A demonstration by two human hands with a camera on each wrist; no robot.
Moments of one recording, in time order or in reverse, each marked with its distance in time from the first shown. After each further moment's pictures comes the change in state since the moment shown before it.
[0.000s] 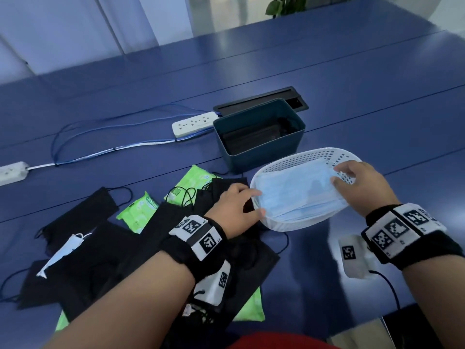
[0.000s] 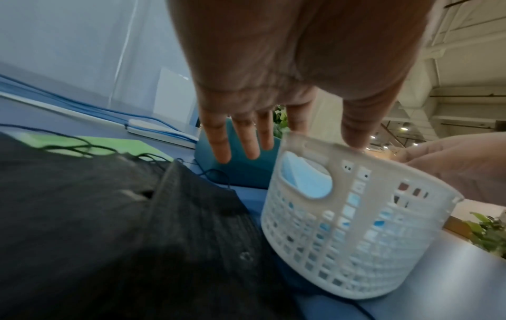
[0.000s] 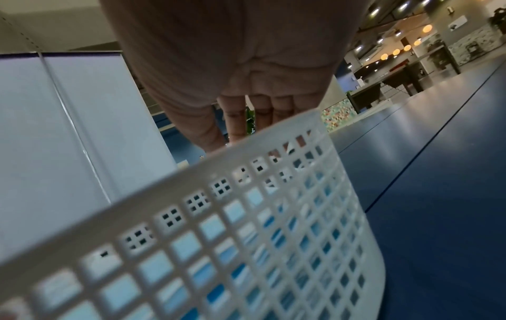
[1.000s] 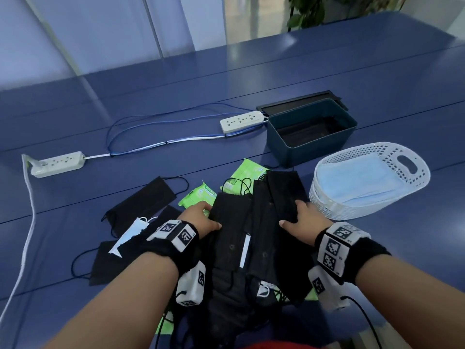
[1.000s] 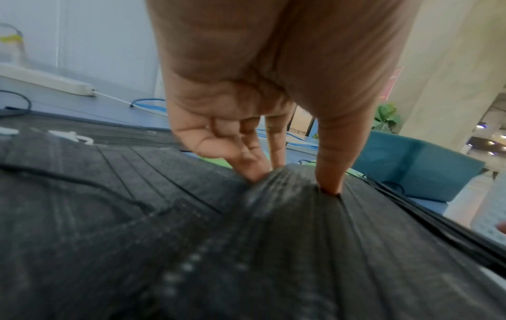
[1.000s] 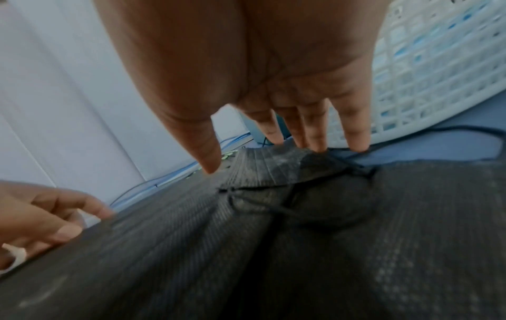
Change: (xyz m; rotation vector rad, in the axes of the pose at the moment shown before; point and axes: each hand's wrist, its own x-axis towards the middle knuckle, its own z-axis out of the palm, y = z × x) left_hand -0.087 -0.170 -0.085 0.043 0.046 -0.512; right_hand -0.088 -0.128 0.163 -0.277 -0.458 0.066
